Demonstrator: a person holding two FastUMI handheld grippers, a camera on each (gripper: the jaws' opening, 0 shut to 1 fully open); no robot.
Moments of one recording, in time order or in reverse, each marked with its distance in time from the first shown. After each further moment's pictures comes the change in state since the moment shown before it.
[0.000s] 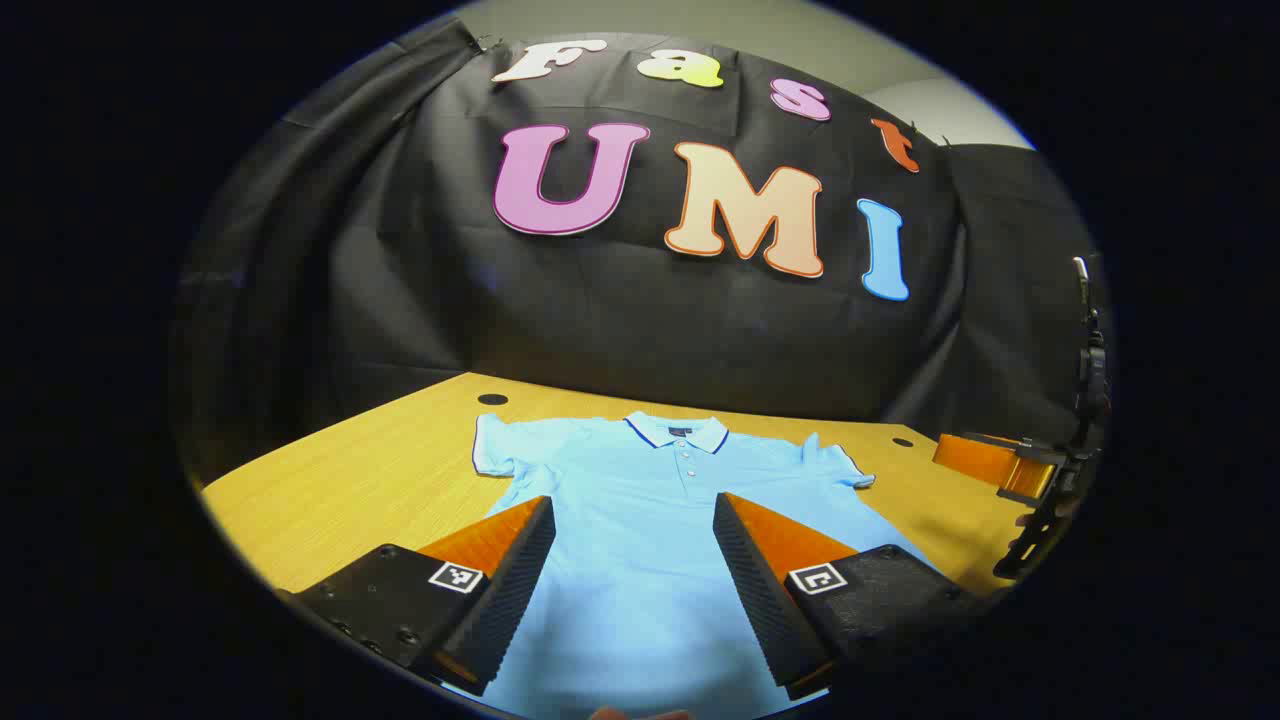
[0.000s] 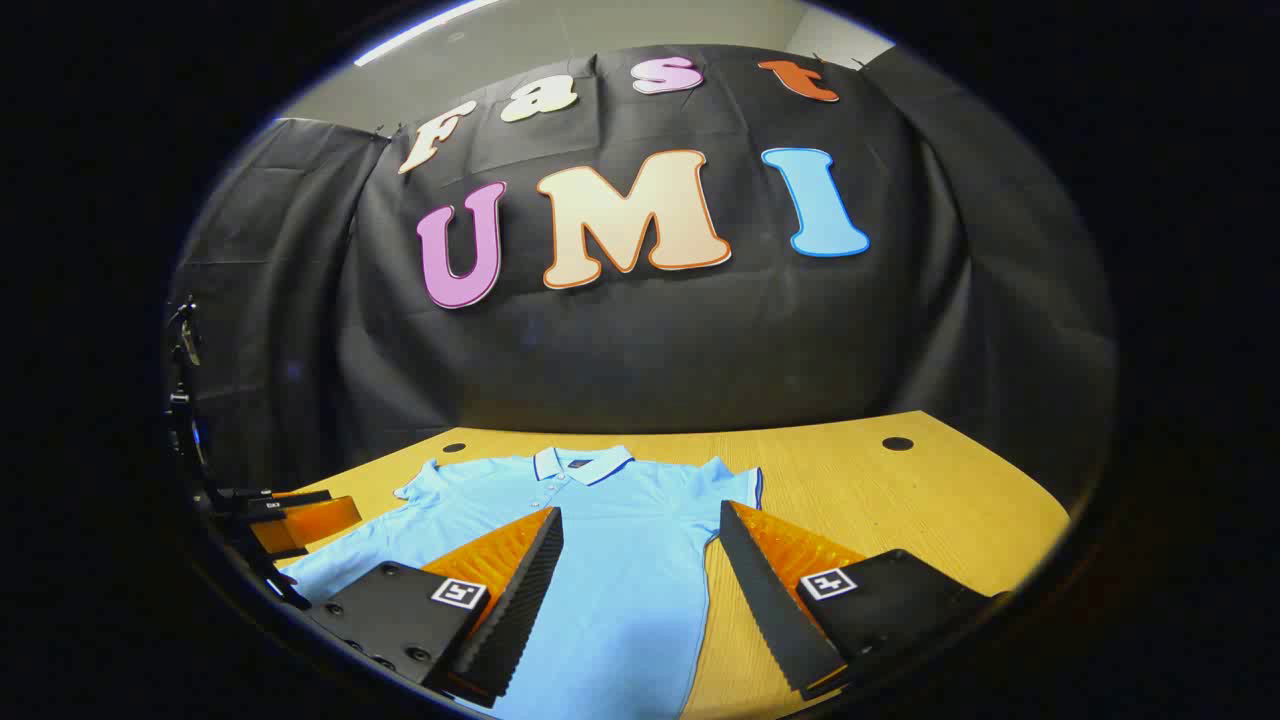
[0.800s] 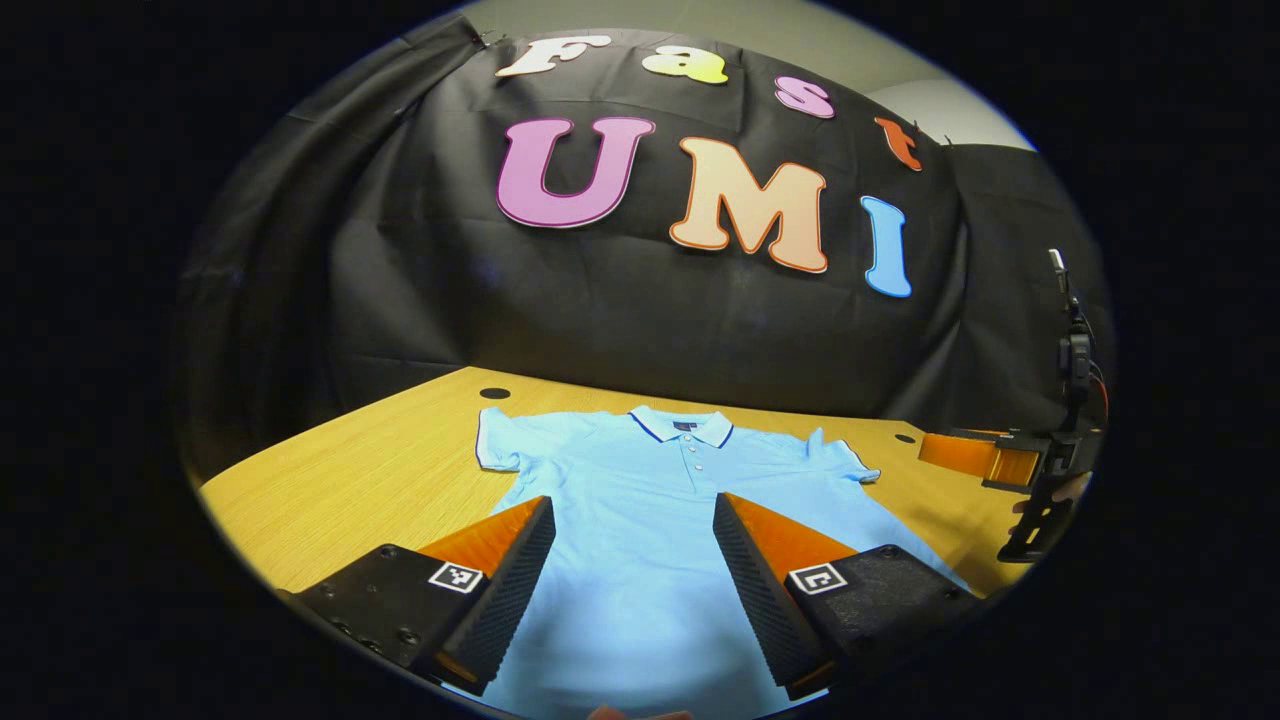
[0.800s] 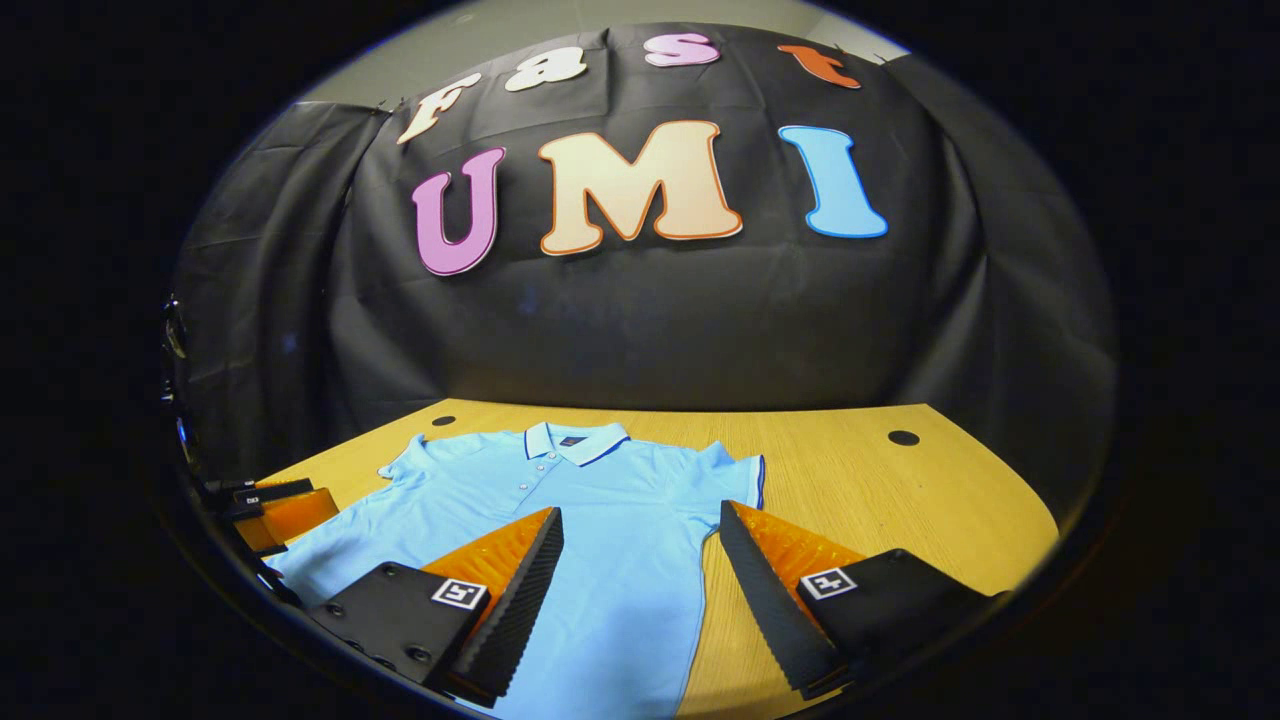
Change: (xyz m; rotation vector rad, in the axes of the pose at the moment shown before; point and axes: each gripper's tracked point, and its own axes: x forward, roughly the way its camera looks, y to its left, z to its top) left arm 0.004 0.013 -0.012 0.000 0.022 0.003; right arm 0.029 0.006 -0.006 -0.051 0.086 -0.003
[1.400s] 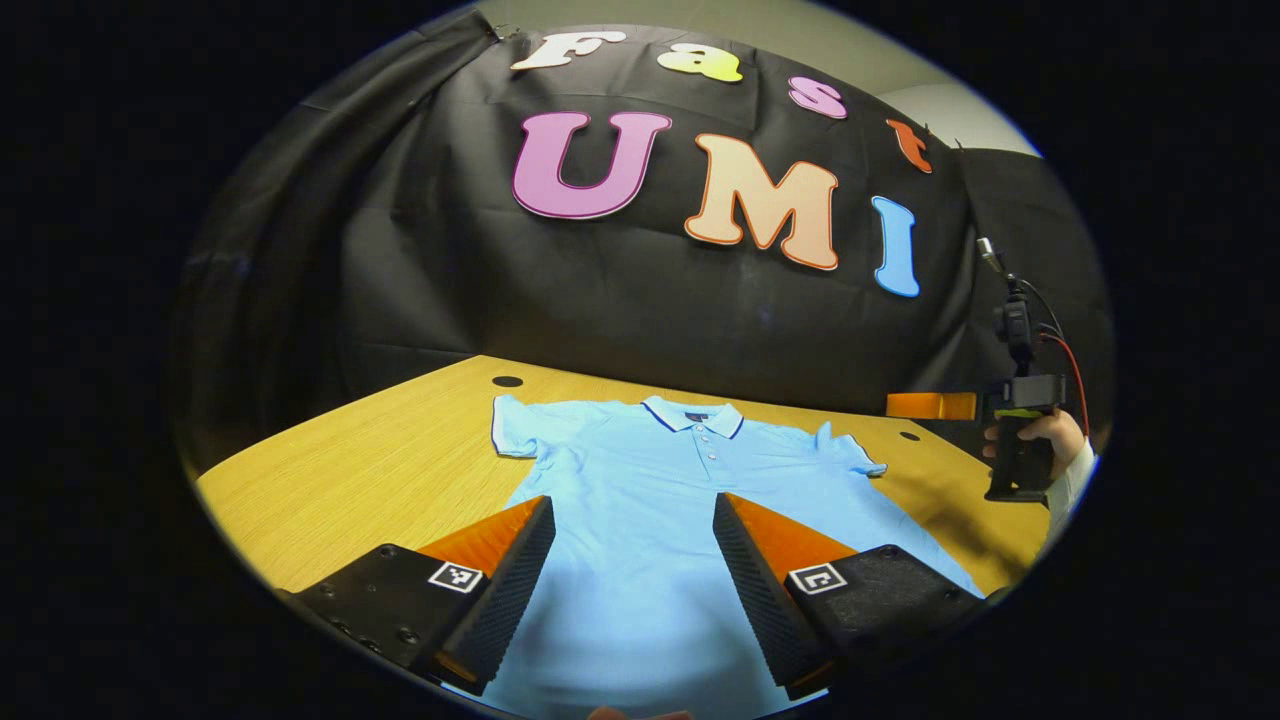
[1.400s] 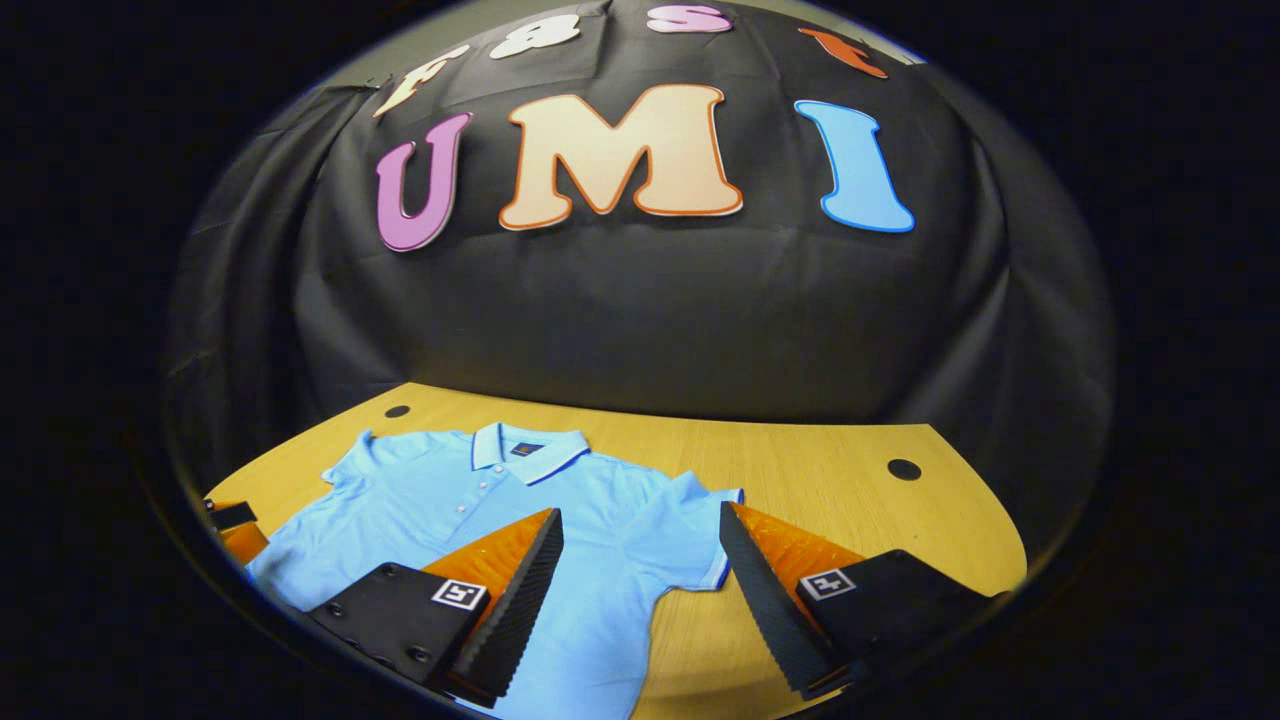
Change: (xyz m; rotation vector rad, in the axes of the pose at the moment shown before) left arm -0.009 0.017 -0.008 -0.014 0.012 0.019; right arm 0.101 -0.057 0.026 -0.044 0.099 -0.079
